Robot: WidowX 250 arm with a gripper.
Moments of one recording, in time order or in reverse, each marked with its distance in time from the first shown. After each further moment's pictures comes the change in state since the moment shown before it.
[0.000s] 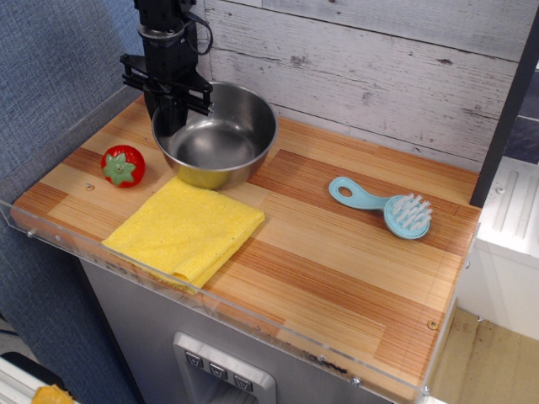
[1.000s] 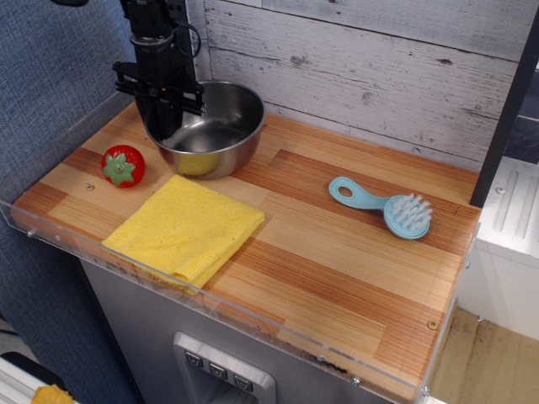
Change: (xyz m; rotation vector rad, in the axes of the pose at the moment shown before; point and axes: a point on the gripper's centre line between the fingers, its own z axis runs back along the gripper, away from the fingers) arm -0.001 0.010 -0.017 -0.060 0.017 0.079
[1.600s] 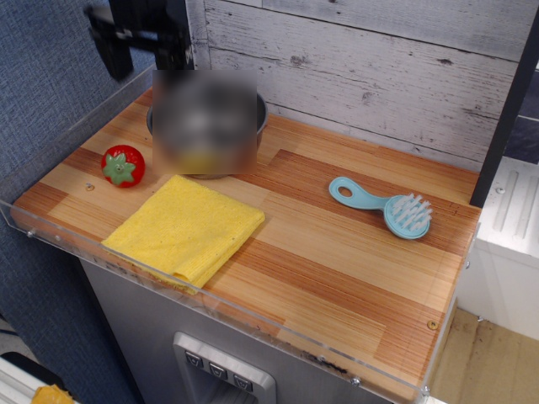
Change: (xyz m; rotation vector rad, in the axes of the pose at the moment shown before) arm -0.007 0.008 0.081 0.013 -0.143 0.050
